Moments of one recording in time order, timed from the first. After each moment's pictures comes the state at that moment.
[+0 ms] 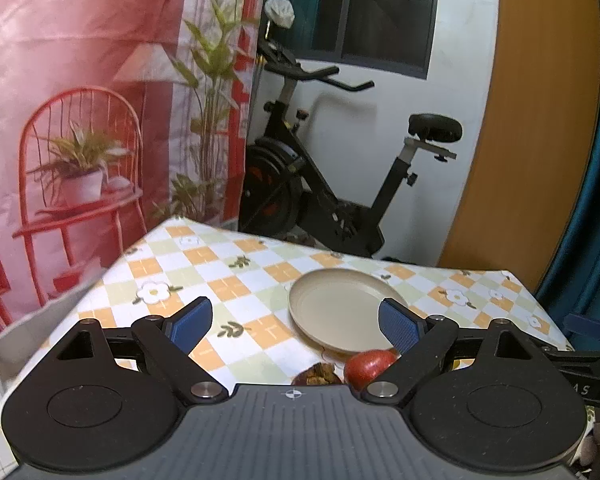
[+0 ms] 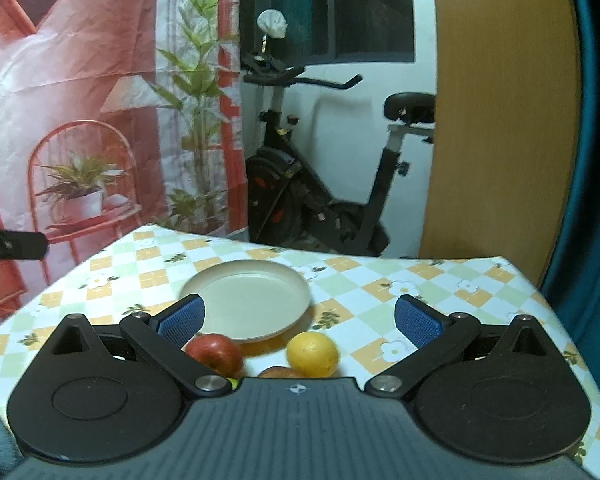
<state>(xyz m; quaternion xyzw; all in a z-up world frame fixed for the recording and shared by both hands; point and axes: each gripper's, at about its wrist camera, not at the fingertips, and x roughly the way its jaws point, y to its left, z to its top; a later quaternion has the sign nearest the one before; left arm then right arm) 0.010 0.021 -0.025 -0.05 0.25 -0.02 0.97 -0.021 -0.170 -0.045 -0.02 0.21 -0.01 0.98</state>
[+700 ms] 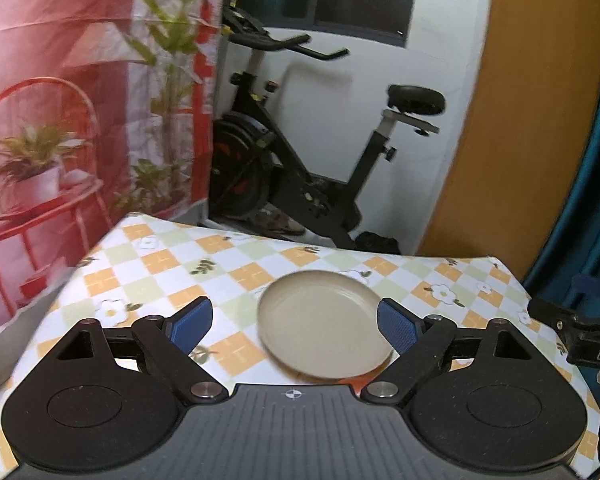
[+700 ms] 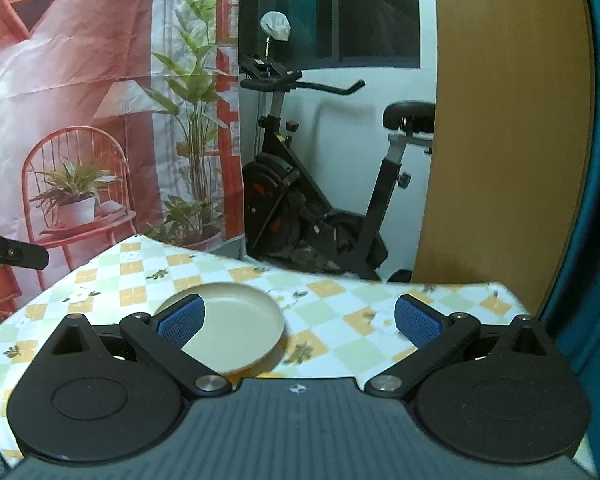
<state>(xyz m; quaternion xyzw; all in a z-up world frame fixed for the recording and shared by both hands) 0.093 0.011 -0.024 -0.03 0.30 -0.07 0.95 0.028 -0.218 -0.013 -0.04 0.21 0.02 0.98</state>
